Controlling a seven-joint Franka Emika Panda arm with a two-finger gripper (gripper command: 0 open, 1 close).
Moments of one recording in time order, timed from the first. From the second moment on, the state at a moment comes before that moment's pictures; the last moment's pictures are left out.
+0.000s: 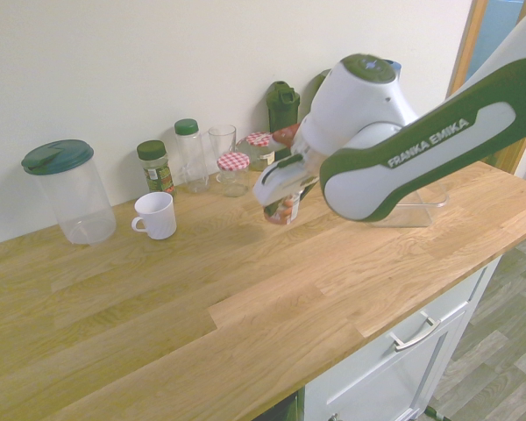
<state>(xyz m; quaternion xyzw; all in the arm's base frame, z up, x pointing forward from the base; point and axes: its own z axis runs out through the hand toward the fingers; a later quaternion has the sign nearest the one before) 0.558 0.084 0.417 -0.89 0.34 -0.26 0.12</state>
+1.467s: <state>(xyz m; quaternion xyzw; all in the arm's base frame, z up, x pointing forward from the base) 0.504 -0.165 0.357 -0.82 0.53 -0.21 0.04</state>
